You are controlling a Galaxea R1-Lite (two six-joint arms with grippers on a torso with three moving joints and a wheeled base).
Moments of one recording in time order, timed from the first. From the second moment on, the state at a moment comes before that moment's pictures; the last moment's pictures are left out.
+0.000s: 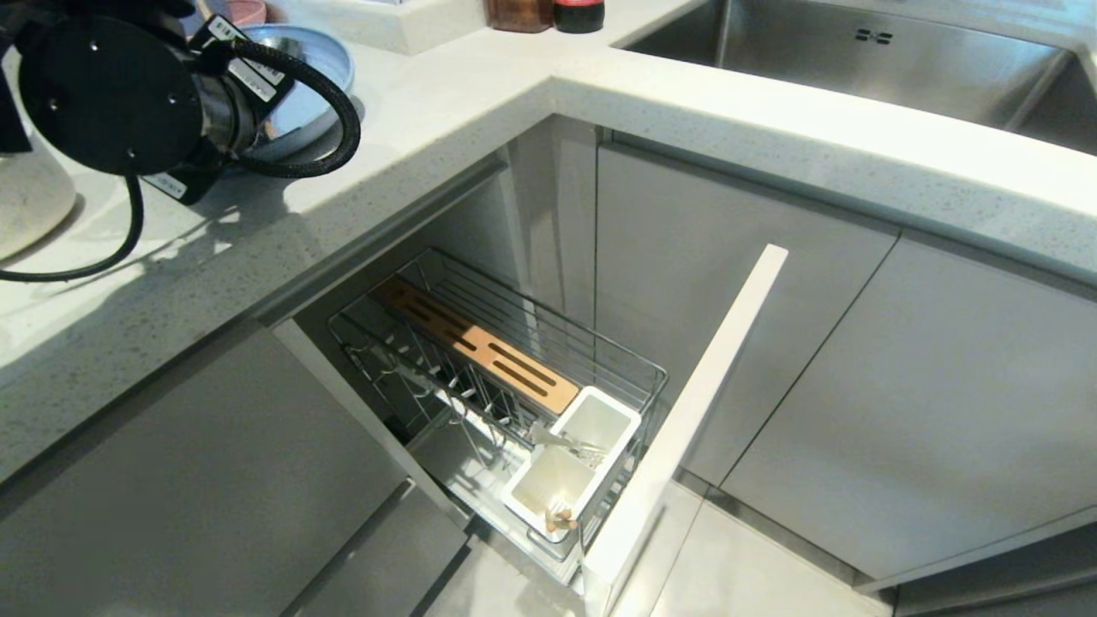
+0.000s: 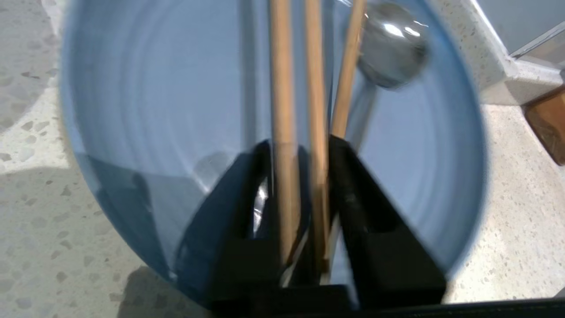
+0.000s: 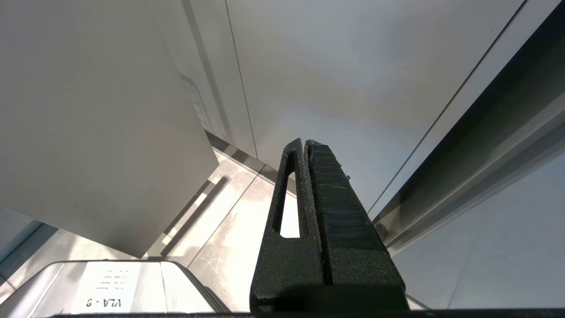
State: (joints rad) left arm -0.54 1.59 -1.62 0.11 1.00 -0.72; right arm 0.00 0.00 0.00 0.00 0.00 0.01
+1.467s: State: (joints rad) left arm -0.54 1.47 -1.62 0.02 1.01 -0.63; right arm 0.00 0.00 0.00 0.00 0.00 0.01
